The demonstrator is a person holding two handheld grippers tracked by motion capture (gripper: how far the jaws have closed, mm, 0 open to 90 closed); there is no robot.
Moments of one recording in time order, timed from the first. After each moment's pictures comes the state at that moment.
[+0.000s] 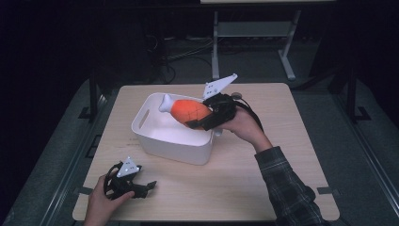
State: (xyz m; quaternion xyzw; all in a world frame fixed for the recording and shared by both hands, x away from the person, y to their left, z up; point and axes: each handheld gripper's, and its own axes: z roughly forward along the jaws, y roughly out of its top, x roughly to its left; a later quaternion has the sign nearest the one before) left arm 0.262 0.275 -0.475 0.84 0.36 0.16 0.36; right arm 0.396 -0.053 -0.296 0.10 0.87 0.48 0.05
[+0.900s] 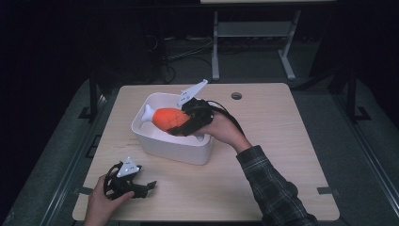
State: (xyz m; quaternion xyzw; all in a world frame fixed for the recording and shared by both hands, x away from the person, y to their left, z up) left arm 0.262 0.275 -0.475 0.84 0.36 0.16 0.36; right arm 0.398 0.004 -0.314 0.09 0.89 0.44 0.03
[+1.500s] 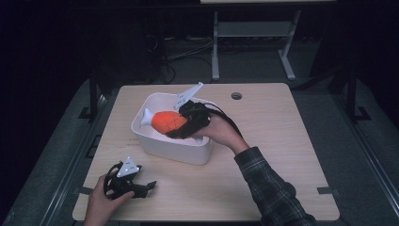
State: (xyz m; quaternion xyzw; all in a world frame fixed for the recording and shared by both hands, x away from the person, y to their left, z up) left arm 0.262 0.275 -0.475 0.84 0.36 0.16 0.36; right arm 0.398 0.011 -0.322 0.09 0.90 0.43 0.02
